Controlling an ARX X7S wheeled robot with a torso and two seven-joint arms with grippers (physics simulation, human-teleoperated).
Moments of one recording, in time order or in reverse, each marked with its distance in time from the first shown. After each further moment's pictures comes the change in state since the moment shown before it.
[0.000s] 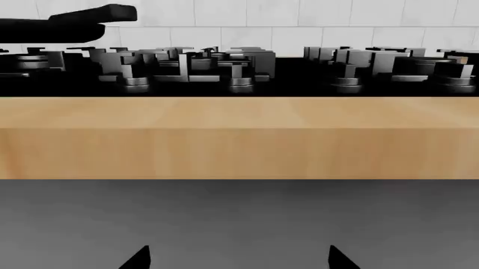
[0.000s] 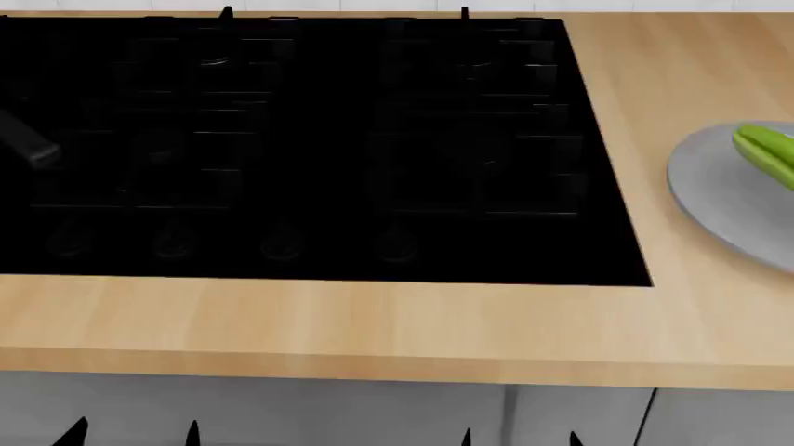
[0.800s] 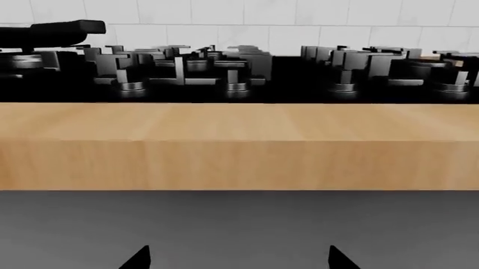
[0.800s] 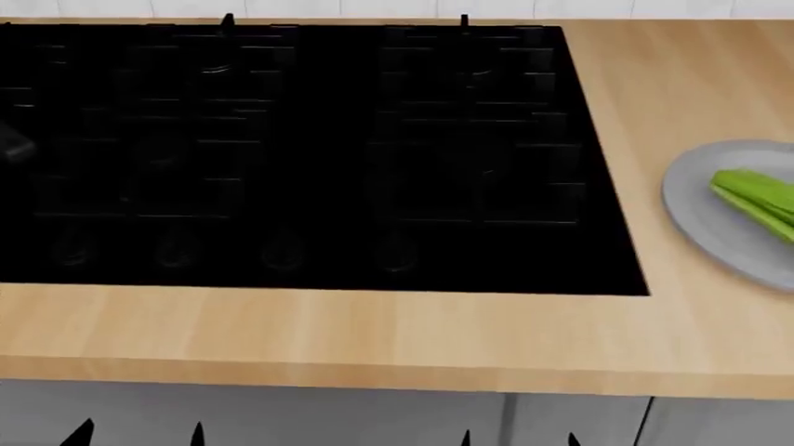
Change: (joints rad) left arm -0.013 -0.100 0.122 -0.011 -0.108 -0.006 -0.111; right arm 0.006 0.061 -0.075 0.000 0.061 0.019 0.075
